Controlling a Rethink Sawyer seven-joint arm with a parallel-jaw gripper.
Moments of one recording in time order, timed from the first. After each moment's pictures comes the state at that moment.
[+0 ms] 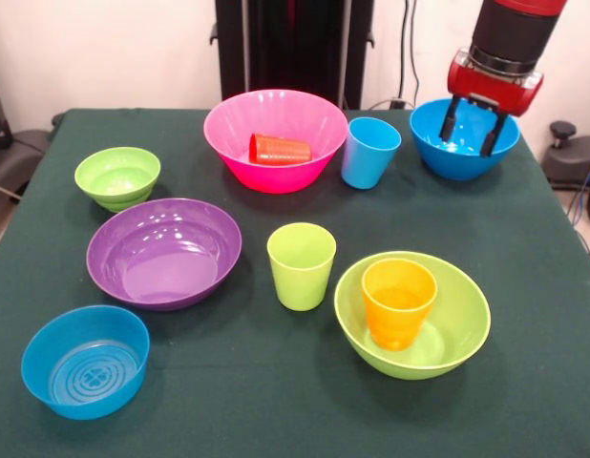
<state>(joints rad) 0.20 -0.61 -0.09 1.77 -0.09 0.43 2.53</state>
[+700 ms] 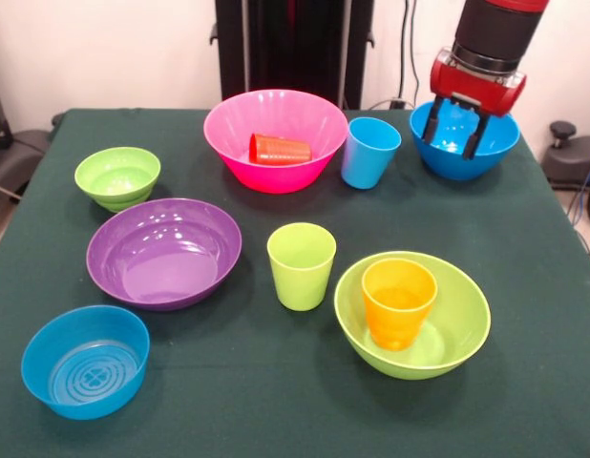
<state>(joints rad) 0.21 -0.61 -0.14 1.78 -0.09 0.39 2.53</state>
